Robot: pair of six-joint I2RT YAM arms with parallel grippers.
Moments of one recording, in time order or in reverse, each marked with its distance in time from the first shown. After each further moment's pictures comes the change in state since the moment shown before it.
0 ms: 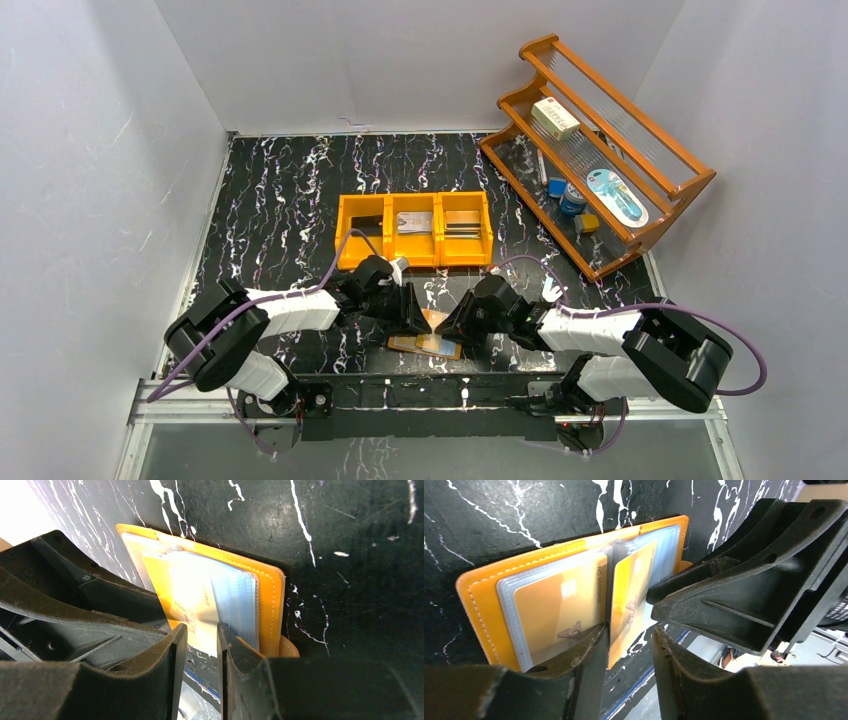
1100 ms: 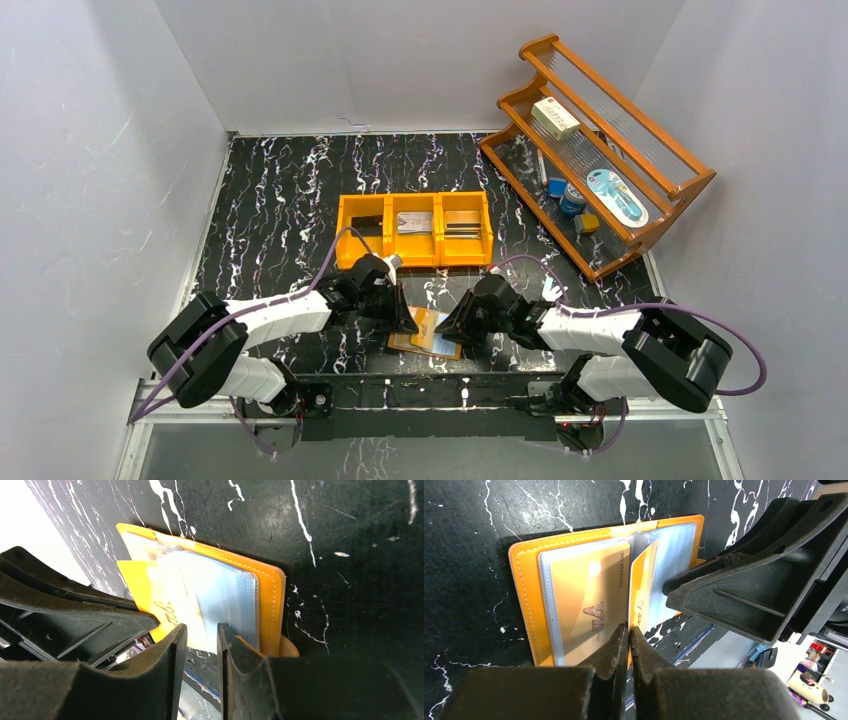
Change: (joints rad) left arm 0.002 -0.102 0.018 -0.171 -0.110 0.059; right arm -0.006 0.003 0.007 -0.011 -0.006 -0.001
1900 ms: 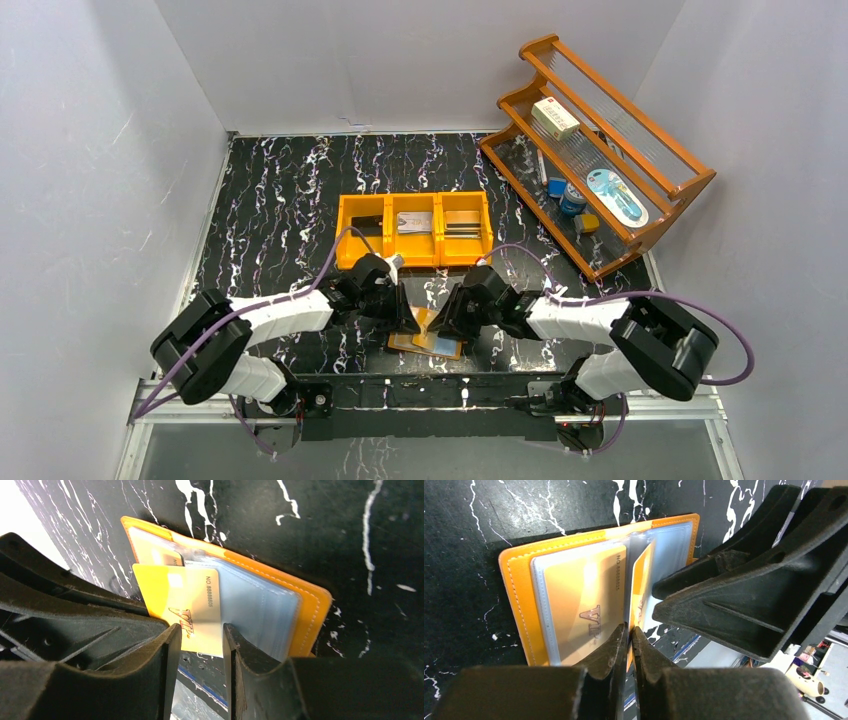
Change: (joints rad) left arm 0.003 0.008 0.003 0.018 0.031 0.004; right arm -0.001 0.089 0.122 -0.074 -0.043 -0.123
